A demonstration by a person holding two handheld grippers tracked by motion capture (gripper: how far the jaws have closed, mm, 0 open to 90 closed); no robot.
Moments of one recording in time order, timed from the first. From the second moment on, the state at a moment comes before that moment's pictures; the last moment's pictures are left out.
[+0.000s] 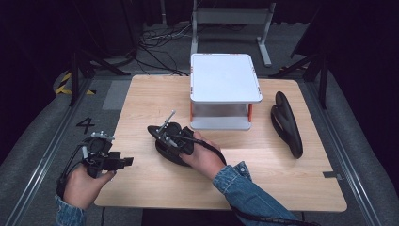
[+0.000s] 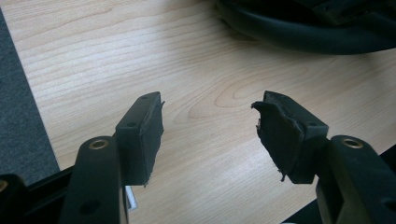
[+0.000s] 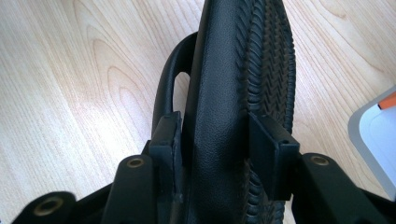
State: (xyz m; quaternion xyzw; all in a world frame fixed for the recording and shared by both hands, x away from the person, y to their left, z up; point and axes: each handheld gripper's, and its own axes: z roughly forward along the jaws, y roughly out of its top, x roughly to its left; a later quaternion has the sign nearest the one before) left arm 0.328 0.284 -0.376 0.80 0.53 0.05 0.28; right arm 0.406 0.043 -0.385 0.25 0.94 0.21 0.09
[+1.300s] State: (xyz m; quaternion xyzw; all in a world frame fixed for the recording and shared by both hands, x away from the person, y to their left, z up) left arm 0.358 0.255 -0.381 0.82 0.50 0.03 0.28; right arm 0.415 -0.086 -0.363 0.40 0.87 0.27 0.06
